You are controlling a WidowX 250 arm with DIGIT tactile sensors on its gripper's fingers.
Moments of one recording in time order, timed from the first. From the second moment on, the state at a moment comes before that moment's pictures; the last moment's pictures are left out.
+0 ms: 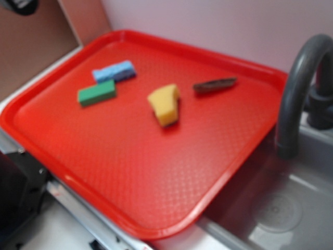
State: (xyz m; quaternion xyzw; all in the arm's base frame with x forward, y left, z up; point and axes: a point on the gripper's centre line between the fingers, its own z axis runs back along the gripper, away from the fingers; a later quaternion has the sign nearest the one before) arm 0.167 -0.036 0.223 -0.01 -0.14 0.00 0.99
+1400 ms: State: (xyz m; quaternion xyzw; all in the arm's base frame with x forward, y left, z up) arm 0.310 -0.093 0.076 -0.03 -0.09 -0.12 0.99
